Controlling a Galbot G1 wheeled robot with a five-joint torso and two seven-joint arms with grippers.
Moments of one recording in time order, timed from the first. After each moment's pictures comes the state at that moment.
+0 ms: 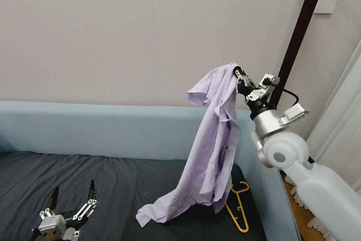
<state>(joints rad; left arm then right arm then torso) 1.81 -1.46 -0.72 -2.18 -0.26 -0.43 -0.10 -0.33 0.86 -0.04 1.82 1.22 0.18 0.25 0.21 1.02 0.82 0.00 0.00</state>
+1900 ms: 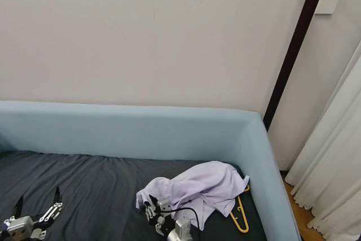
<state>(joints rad) 1.65 -1.36 -0.87 -1.87 -0.37 -0.44 -0.10 -0.78 1.18 -0.67 1.77 0.87 -0.14 0.64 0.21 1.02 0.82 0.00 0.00</state>
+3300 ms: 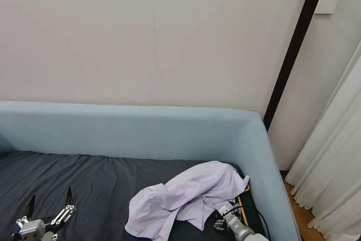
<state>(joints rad) 1.71 -1.40 -0.85 -1.92 -0.30 -0.50 -0.09 -0.90 0.93 -0.36 1.43 0.30 -0.31 0.25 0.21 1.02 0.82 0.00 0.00</state>
